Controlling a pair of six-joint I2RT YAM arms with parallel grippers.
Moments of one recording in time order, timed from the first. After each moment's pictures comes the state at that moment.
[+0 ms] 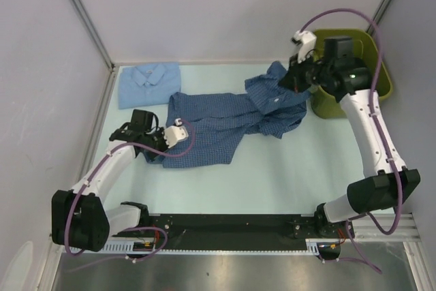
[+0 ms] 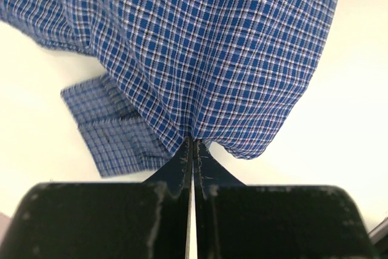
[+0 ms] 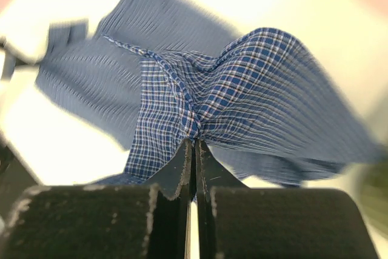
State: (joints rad) left arm -0.17 1.18 0.78 -0.71 0.30 0.92; right arm 0.19 1.48 1.67 -0.81 -0.58 -0.17
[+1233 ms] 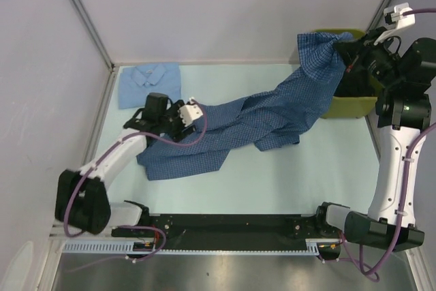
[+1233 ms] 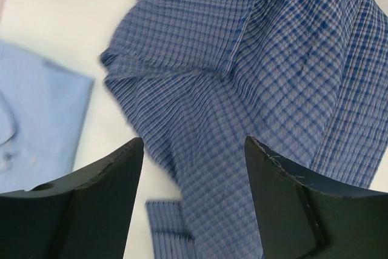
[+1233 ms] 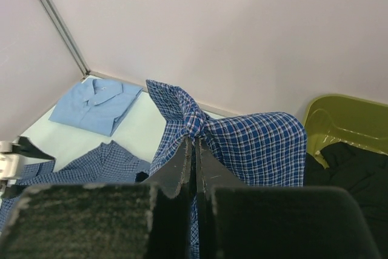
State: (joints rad) left arm -0.29 1.25 0.89 -0.39 0.35 0.78; right arm -0.22 1.19 1.64 -0.38 -0.70 0.12
